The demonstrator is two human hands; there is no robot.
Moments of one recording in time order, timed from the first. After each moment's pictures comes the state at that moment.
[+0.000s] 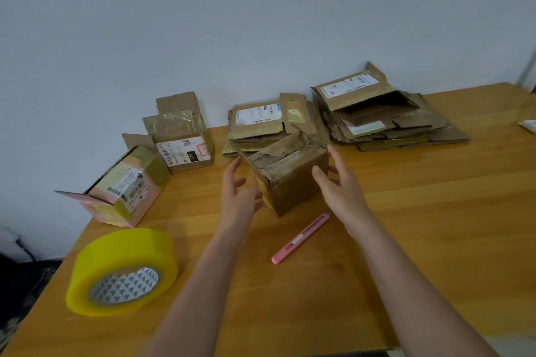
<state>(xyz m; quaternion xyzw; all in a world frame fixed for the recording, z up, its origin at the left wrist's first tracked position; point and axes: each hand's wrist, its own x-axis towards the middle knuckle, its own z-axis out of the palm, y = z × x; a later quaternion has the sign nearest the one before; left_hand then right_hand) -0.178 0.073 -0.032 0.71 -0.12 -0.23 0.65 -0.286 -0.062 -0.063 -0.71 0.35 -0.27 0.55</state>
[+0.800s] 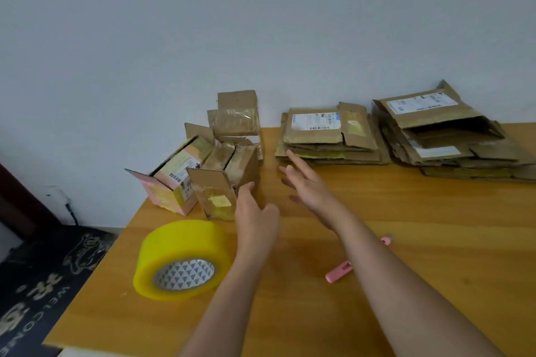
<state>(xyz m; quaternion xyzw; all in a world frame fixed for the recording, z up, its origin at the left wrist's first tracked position) -0.150 0.130 -0.033 0.82 -0.09 -0.10 0.56 -0.158 0.002 -0.051 -0.73 0.17 -0.12 0.65</state>
